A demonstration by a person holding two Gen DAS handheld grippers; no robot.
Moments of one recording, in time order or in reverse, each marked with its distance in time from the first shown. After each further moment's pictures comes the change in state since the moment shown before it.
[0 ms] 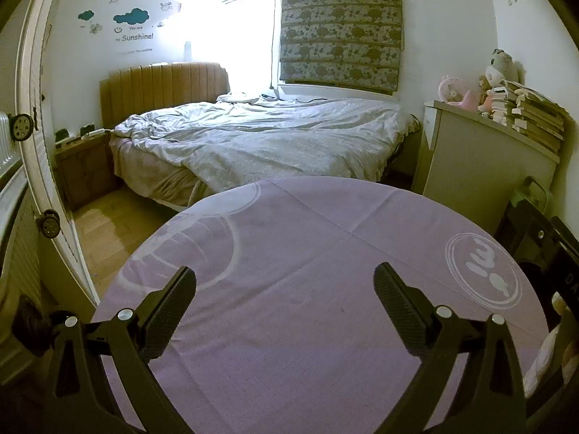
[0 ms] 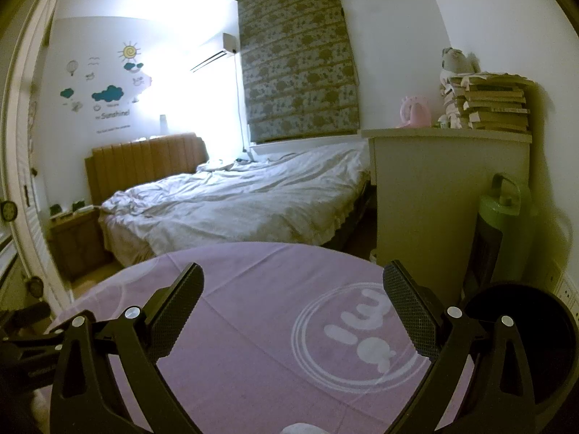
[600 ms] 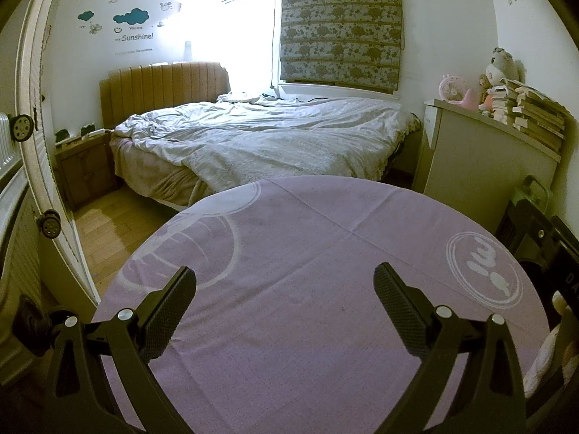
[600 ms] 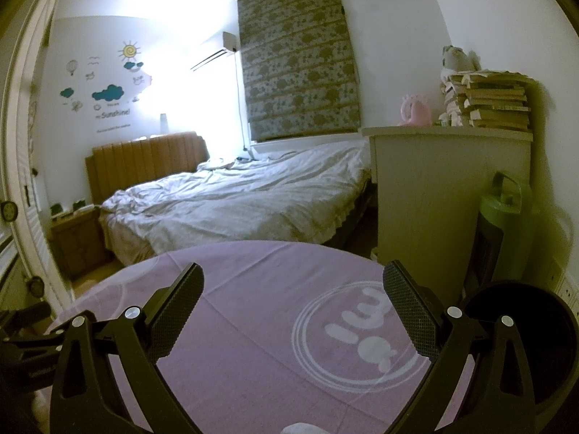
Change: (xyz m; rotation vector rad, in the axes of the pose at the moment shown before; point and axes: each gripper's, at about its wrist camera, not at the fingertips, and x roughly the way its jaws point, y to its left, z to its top) left arm 0.000 0.001 0.001 0.001 0.001 0.000; right arm -0.001 0.001 0.001 0.002 0.001 0.000
